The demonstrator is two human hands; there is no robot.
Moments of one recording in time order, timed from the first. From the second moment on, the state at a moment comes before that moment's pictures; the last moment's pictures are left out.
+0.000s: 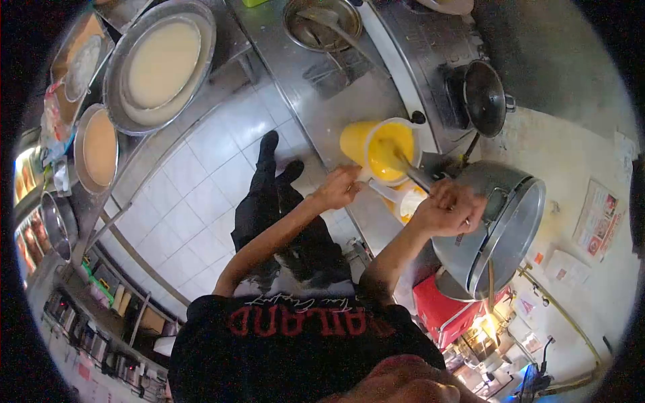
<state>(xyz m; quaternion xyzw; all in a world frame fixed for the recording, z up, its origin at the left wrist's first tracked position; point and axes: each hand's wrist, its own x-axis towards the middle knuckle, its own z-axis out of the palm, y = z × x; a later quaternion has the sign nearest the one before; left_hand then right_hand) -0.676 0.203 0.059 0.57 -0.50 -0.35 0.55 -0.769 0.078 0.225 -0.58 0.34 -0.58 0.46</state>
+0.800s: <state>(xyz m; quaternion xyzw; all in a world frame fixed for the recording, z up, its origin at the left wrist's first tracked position) -0.667 0.202 0.076 0.58 -0.51 -0.36 0.53 -0.791 0.089 0.202 -0.75 0.49 -0.42 0.15</state>
